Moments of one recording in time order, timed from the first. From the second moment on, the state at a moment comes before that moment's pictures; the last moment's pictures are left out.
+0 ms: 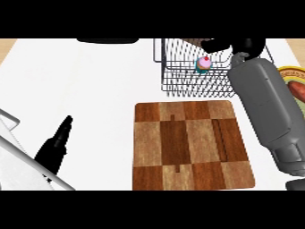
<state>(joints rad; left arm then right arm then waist) 0.03 0.29 -0.16 -1.35 0.26 0.16 0.14 -0.99 -0.21 -0.01 -0.84 0.75 -0.44 0.58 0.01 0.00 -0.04</state>
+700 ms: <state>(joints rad) 0.05 0.29 -0.14 -1.35 0.25 0.16 0.13 -0.91 -0.30 -0.13 -1.00 0.64 -0.46 0.55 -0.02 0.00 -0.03</state>
